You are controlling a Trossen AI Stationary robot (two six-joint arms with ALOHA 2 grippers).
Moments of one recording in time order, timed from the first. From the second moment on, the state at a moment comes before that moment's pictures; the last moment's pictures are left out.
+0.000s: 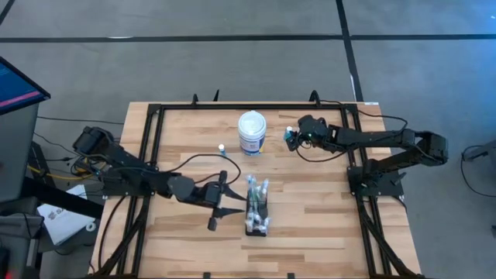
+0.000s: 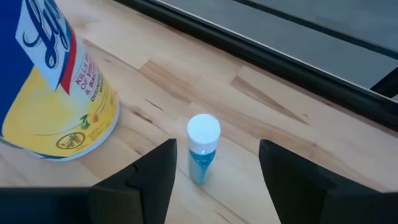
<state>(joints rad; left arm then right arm) -0.42 1.44 0.69 0.73 -0.27 -0.01 -0.35 1.26 0.62 -0.12 0.44 0.43</state>
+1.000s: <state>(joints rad) -0.42 1.41 0.69 0.72 -0.27 0.02 -0.44 1.45 0.62 0.09 0.28 0.36</state>
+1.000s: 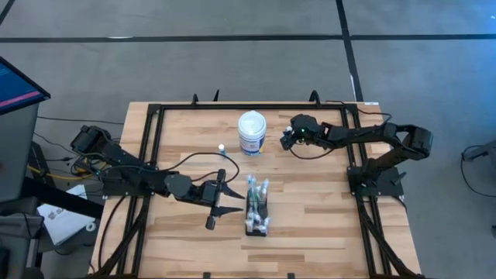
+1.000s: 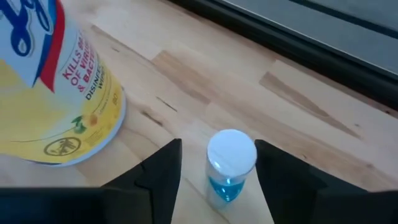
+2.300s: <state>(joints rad) -0.42 1.41 0.69 0.71 -0.27 0.02 -0.33 1.26 0.62 -0.04 0.26 0.34</state>
